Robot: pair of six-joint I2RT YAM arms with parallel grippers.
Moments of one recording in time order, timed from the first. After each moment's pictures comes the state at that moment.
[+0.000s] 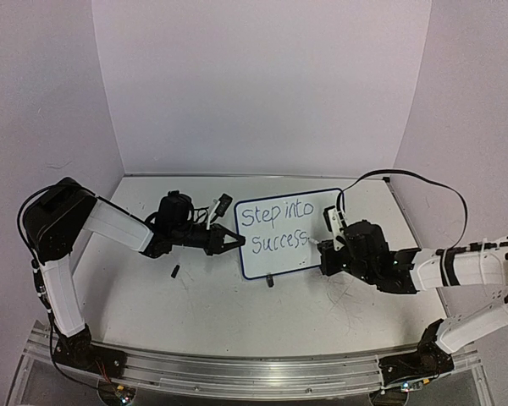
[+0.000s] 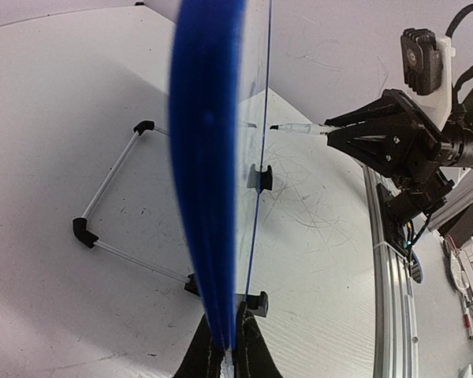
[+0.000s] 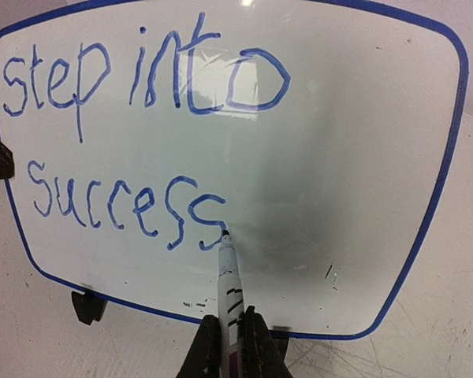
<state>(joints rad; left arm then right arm) -0.64 1.88 0.90 0.58 0.73 -0.26 0.83 1.32 0.58 0.20 0.36 0.23</state>
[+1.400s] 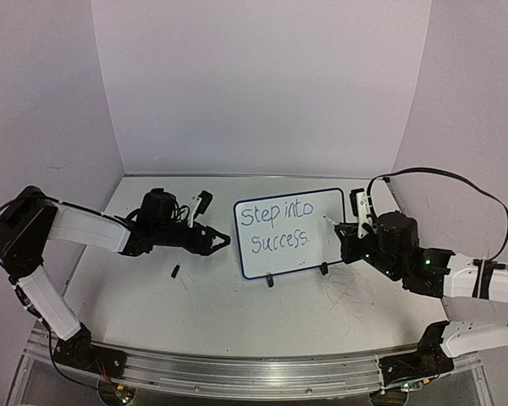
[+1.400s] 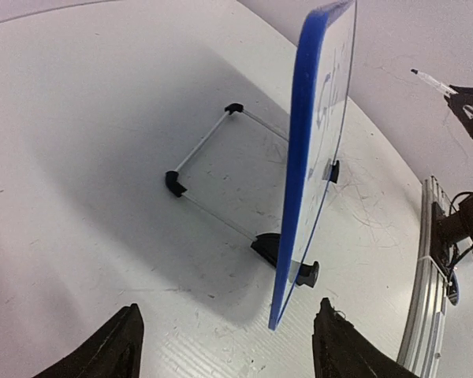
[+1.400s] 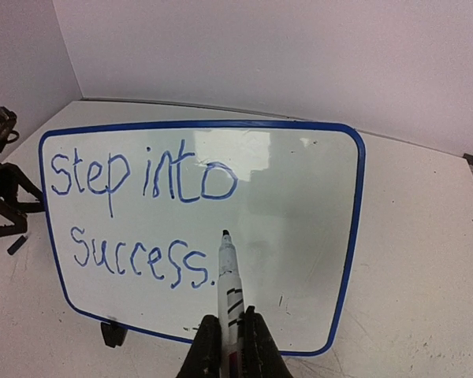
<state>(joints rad) -0.63 1.67 0.81 0.36 0.50 -0.26 0.83 1.03 0.57 0.11 0.40 0.21</state>
